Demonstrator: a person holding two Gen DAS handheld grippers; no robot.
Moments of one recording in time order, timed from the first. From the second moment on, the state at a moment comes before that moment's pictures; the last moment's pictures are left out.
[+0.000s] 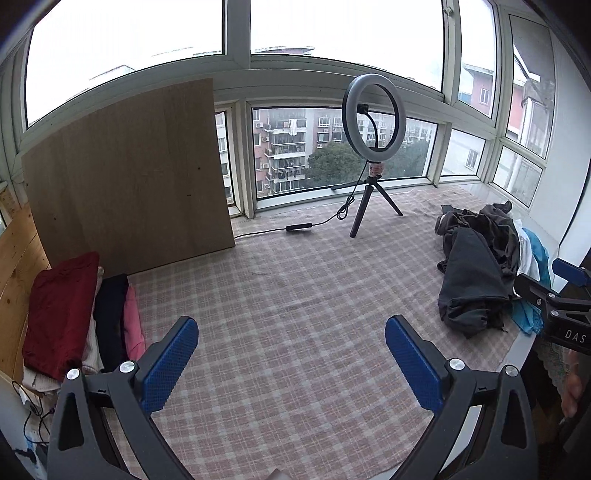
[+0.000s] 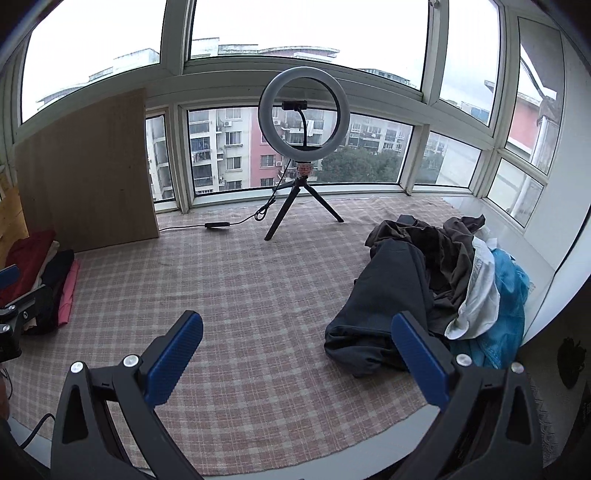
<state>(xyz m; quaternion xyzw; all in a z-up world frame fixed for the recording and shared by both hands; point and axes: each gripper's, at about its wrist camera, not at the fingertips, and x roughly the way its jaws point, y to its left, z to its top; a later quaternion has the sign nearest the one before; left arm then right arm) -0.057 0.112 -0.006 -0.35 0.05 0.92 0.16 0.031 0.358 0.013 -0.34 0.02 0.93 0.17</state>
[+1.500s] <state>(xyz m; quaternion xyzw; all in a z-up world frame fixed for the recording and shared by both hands) -0.105 0.449 -0.011 -0.34 0.14 0.89 0.28 0.011 0.663 -0.013 -0.35 0.08 0.90 0.24</state>
